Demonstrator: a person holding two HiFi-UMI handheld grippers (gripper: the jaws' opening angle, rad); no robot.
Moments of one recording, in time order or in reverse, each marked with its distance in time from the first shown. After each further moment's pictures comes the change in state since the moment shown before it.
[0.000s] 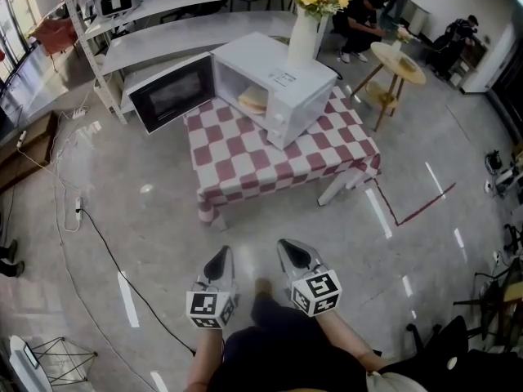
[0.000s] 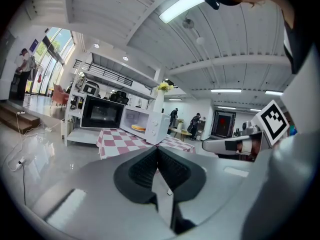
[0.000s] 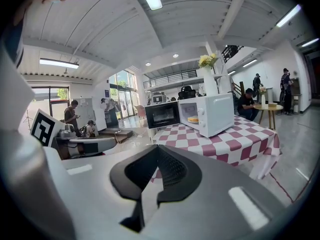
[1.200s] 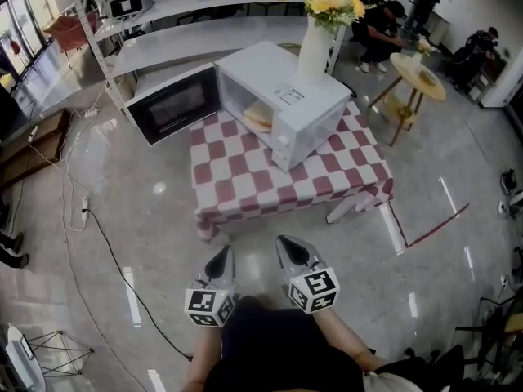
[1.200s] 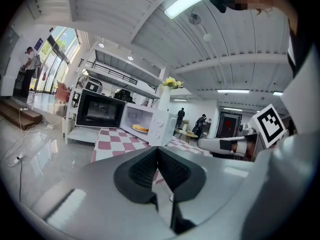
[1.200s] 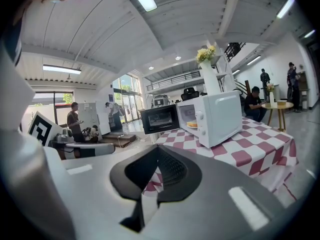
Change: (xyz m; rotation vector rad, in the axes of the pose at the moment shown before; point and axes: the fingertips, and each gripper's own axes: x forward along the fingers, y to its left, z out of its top) left arm 0.092 0.010 0.007 -0.036 -0.006 0.047; right arm 0.072 -0.074 0.031 0.004 -0.041 0.072
